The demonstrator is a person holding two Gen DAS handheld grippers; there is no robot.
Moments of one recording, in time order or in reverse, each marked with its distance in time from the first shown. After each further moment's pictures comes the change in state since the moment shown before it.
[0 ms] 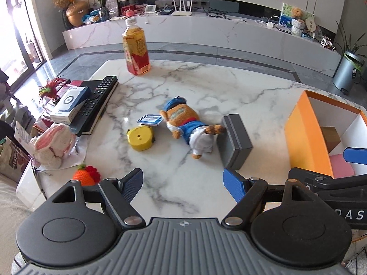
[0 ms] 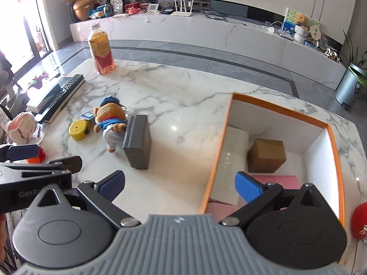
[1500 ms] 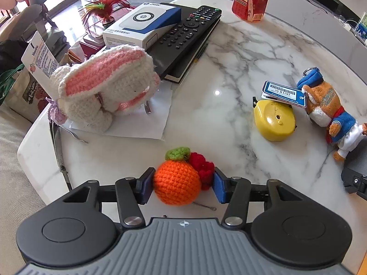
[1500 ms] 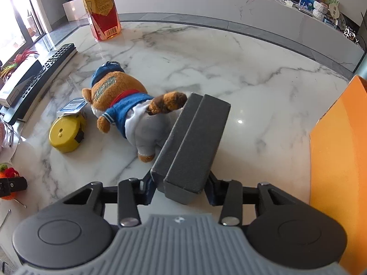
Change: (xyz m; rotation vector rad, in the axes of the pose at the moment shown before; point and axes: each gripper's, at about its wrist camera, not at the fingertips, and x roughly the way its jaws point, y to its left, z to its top) left arm 0.127 0.160 -0.007 -0.288 0.238 0.121; right arm 0.171 0.073 0.027 0.064 0.122 0.003
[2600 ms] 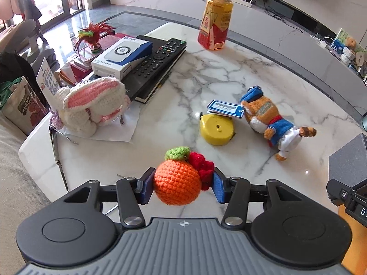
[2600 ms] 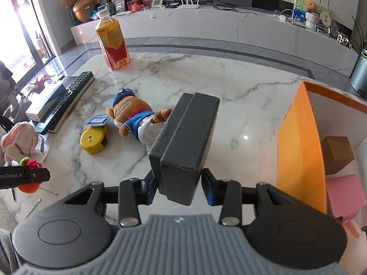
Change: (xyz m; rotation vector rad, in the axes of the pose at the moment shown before) left arm -0.072 -0.037 -0.022 0.010 -0.131 -0.101; right arm -0.091 -0.022 -0.024 0.023 -0.133 0.048
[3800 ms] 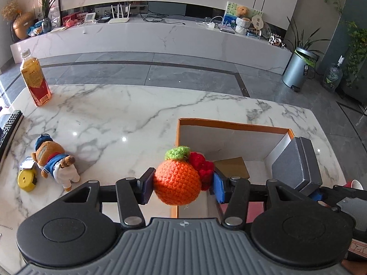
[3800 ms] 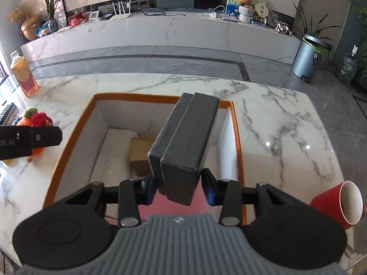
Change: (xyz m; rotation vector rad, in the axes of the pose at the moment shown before) left arm -0.044 -0.304 -0.033 0.385 -0.083 -0.282; right arm -0.057 -0.248 -0.006 0.111 0.021 -0.224
